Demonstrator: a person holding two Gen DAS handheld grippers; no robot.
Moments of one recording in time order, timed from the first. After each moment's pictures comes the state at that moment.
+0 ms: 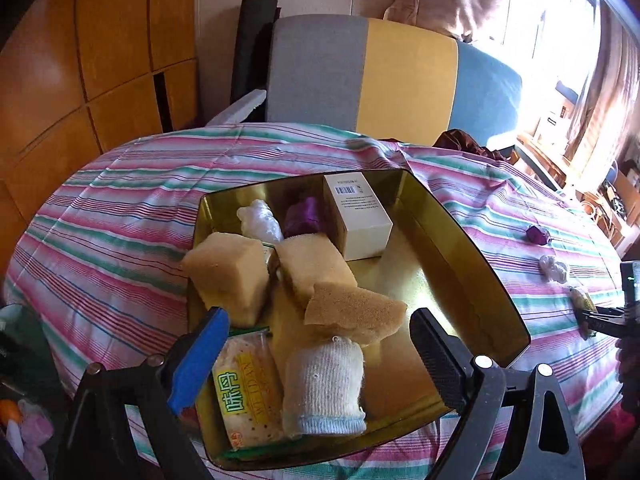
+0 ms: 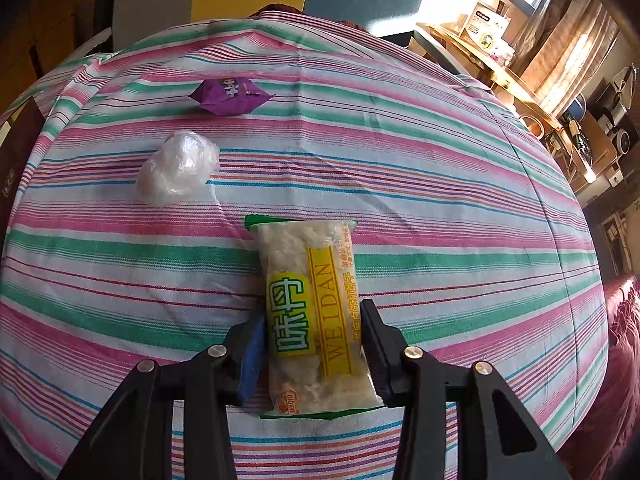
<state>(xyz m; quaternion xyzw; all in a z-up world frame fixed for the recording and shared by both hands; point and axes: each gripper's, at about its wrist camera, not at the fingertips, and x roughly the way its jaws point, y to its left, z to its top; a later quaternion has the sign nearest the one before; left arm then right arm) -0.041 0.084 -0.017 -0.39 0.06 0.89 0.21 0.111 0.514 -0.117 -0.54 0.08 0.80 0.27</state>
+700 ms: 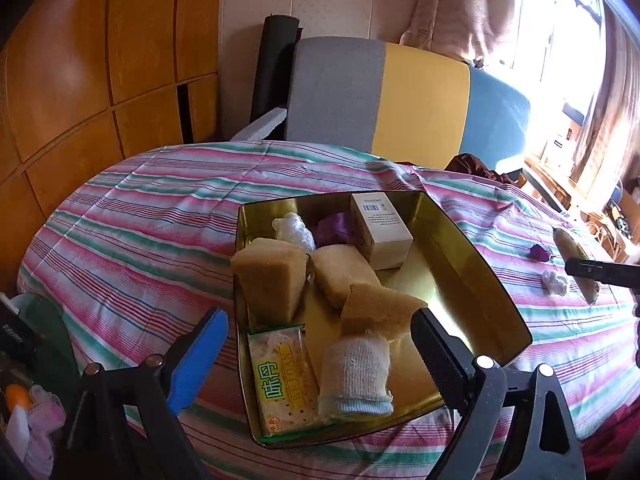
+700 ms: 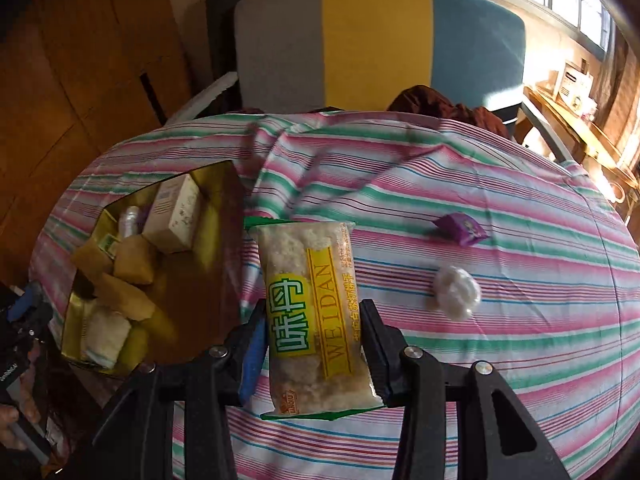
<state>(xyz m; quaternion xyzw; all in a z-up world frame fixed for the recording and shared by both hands) -0.028 0.047 -0.007 -0.36 0.03 0.91 0.19 0.019 0.338 0.004 -0.46 0.10 0.88 0.07</state>
